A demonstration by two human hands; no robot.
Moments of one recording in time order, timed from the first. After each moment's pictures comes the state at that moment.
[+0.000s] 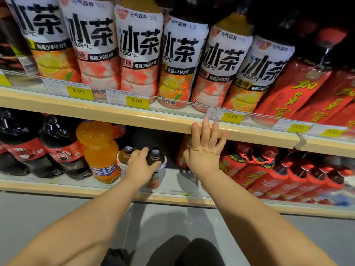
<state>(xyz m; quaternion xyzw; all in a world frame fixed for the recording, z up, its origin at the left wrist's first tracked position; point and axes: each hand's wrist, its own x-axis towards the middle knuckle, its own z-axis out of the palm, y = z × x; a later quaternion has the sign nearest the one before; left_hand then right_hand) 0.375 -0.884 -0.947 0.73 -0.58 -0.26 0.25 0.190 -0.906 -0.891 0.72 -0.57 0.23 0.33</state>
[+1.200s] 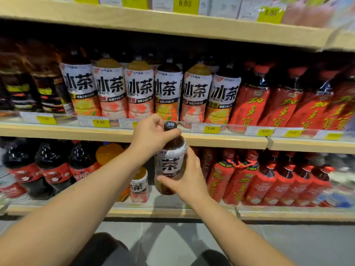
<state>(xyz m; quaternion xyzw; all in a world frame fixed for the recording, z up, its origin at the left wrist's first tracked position) 0.347 -0.823 -0.725 0.59 -0.63 -0.19 0.47 0.218 -0.780 -0.815 0.68 -0.57 0.38 -0.25</state>
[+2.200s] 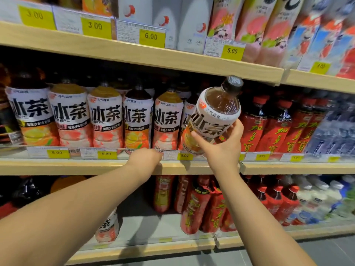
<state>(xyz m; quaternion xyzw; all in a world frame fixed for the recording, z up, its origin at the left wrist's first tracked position) 0.294 -0.892 -0.722 0.57 -0.81 0.09 -0.08 0.113 -0.841 -0.691 0.54 -0.54 0.64 -0.11</state>
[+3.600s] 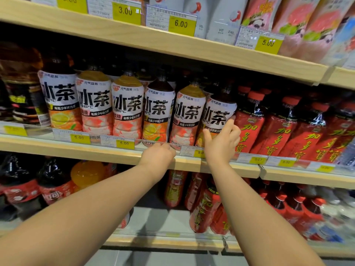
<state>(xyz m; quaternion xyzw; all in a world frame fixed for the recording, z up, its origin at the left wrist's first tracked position) 0.304 -0.894 -0.750 0.60 -0.79 0.09 0.02 0.144 -0.923 -0.728 0.53 -0.71 0.46 0.03</state>
